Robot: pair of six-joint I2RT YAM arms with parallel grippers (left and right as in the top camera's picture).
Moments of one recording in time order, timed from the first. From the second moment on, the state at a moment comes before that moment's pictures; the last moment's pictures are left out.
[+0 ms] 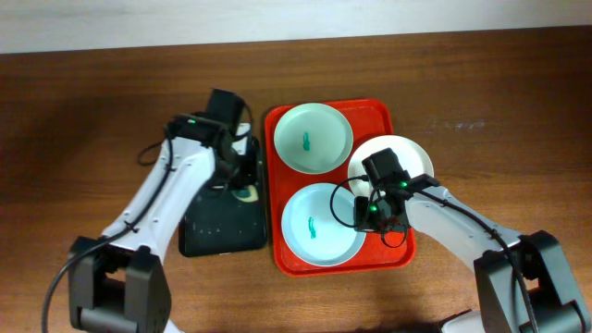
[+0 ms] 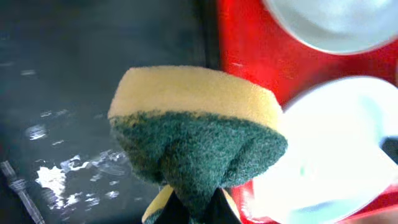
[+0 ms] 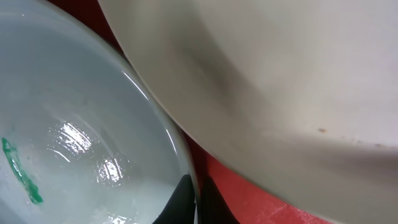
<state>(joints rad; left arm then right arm) -0.33 1.76 1.40 -1.05 0.15 -0.26 0.33 1.61 0.81 -0.60 -0.16 0.45</state>
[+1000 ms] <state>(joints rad) -0.67 1.97 1.26 -0.78 0.28 -0.63 0.32 1.61 0.81 -0.59 -0.15 0.54</state>
